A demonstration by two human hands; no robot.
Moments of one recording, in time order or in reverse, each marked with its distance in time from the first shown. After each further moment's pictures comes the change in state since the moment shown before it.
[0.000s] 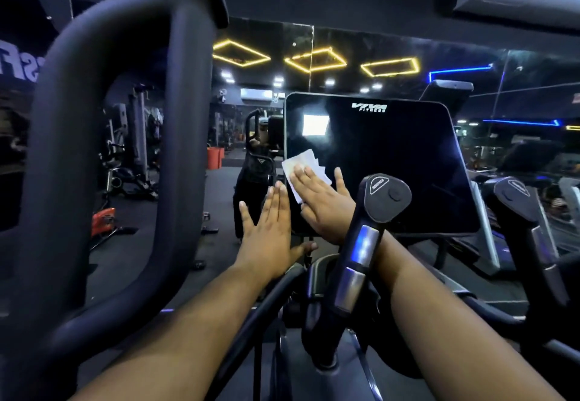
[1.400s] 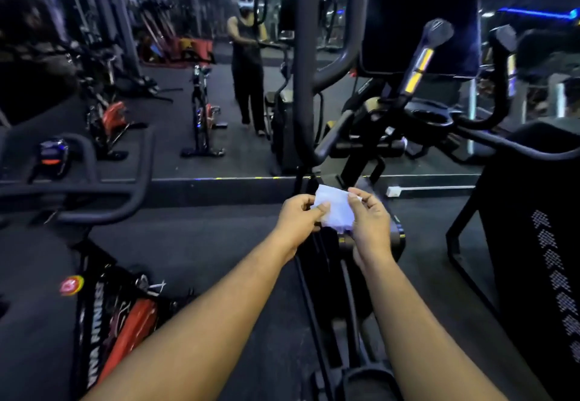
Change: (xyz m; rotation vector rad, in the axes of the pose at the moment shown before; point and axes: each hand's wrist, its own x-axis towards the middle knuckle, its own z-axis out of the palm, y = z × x) left_hand -0.460 -0.074 -0.087 -1.381 -0.338 -0.488; right_hand -0.325 -0.433 -0.091 1.523 0.403 1.235
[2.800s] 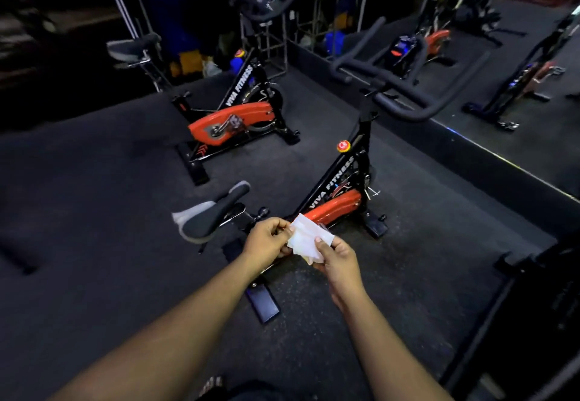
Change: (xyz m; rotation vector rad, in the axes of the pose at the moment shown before) left_hand -0.421 -0.168 -0.181 0.056 1.107 -0.373; right_hand -0.349 0.177 0.084 -0.148 -1.164 0.744
